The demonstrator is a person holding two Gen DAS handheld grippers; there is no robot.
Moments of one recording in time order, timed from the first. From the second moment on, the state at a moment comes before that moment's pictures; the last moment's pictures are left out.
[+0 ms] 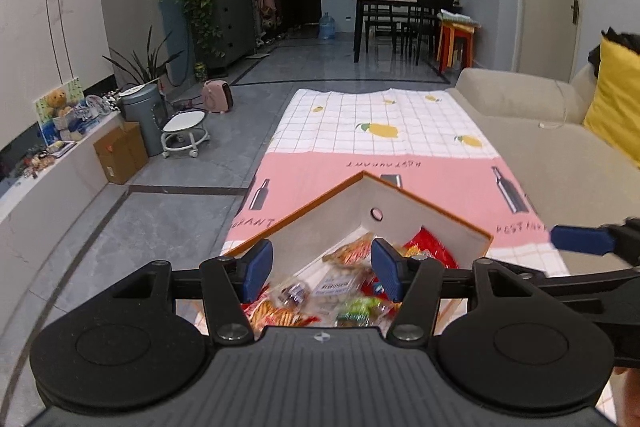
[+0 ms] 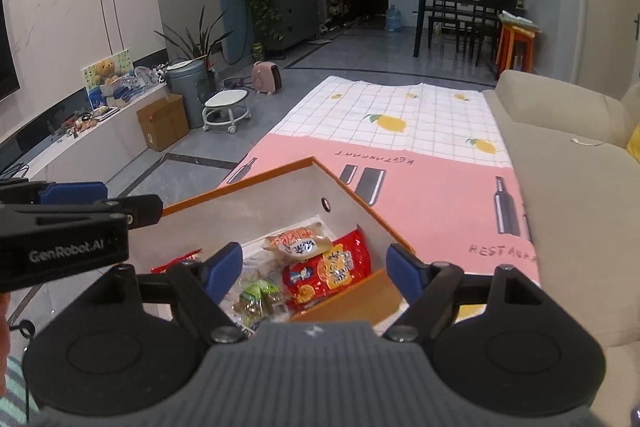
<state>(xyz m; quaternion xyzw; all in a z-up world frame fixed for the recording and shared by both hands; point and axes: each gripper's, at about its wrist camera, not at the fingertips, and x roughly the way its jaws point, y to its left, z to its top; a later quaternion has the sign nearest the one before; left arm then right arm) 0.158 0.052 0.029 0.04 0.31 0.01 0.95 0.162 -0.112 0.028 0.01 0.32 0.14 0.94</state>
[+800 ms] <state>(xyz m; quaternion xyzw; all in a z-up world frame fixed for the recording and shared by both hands) 0.119 0.039 -0.004 0.10 0.32 0.02 0.94 0.100 -0.127 0.004 0.01 0.34 0.12 0.93</state>
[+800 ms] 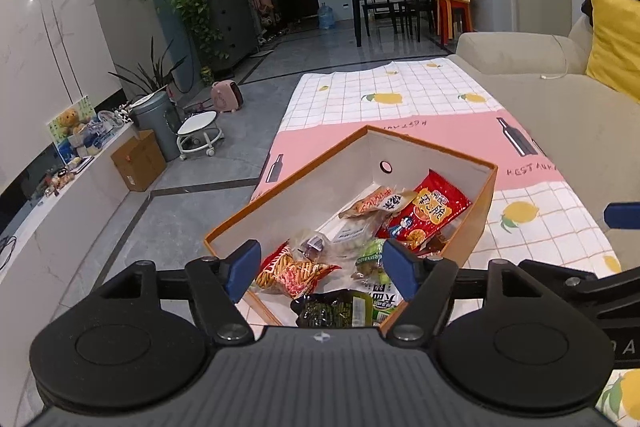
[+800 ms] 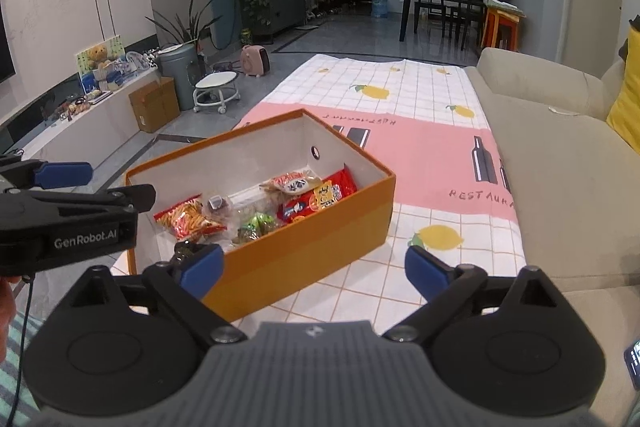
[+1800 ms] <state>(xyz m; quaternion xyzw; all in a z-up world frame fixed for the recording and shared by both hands) 0.122 0.039 -0.020 0.09 0.36 0.02 0.93 0.107 -0.127 -0.011 0.00 0.36 0.11 0.93</state>
